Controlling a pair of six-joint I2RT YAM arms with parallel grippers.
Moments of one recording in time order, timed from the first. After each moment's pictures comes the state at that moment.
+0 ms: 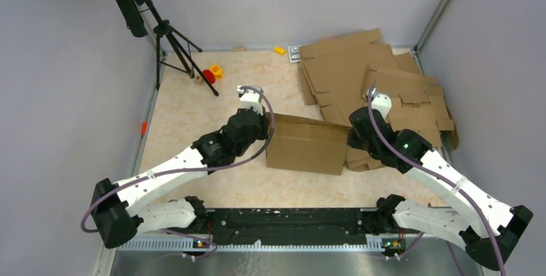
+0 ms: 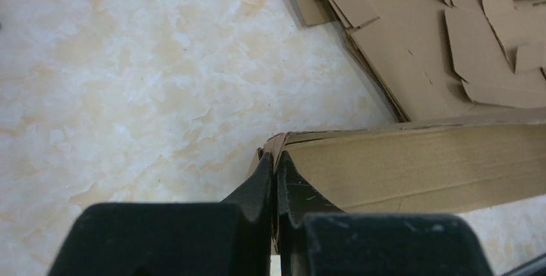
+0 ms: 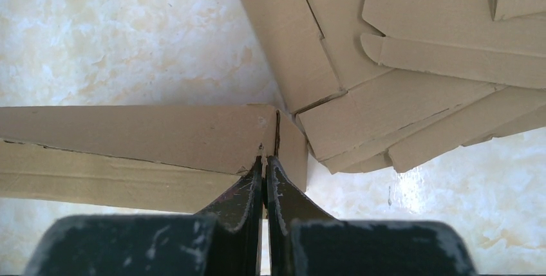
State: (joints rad) left arm -0.89 1.10 0.87 -0.21 -0.41 -0.47; right arm 0.77 0.92 0.99 -0.89 0.51 0.79
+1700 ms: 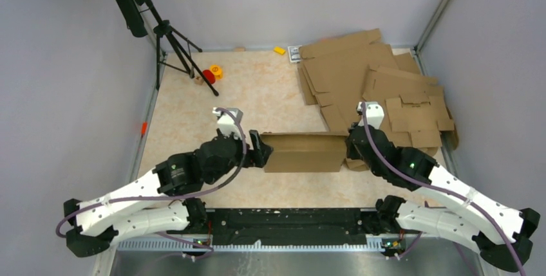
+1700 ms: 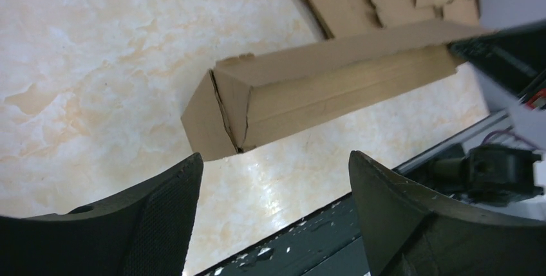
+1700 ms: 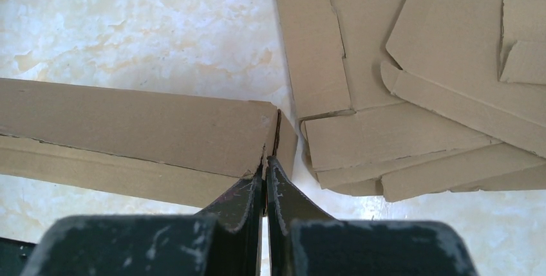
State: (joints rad) left arm -1.15 0.79 0.86 -0.58 -0.47 -0.75; right arm 0.94 0.77 0.86 -0.78 0.60 0.59
